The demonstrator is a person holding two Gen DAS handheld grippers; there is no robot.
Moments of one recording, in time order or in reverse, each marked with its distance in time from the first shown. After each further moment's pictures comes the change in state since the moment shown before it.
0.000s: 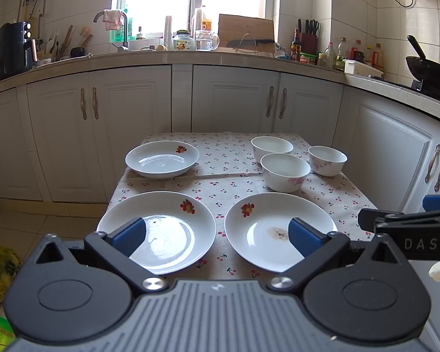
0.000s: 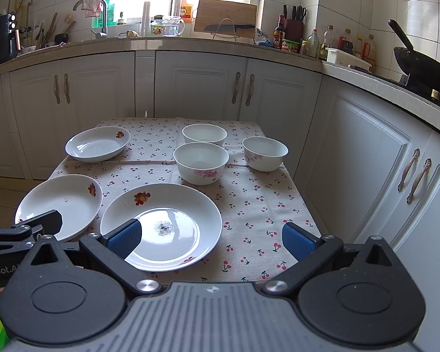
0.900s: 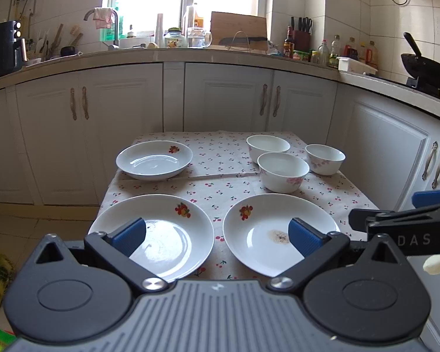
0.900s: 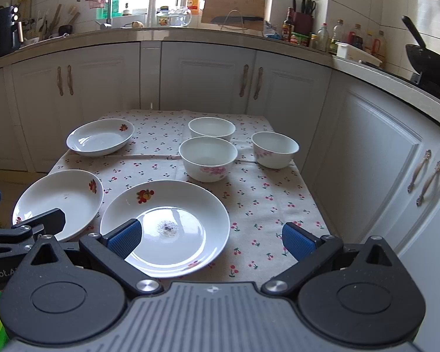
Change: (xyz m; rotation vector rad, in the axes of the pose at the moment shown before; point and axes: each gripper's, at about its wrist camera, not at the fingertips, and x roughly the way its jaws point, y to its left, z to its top) left arm 0.022 0.009 0.003 0.015 0.003 -0.046; right arm 0.023 0.006 0.009 -0.024 0.037 0.028
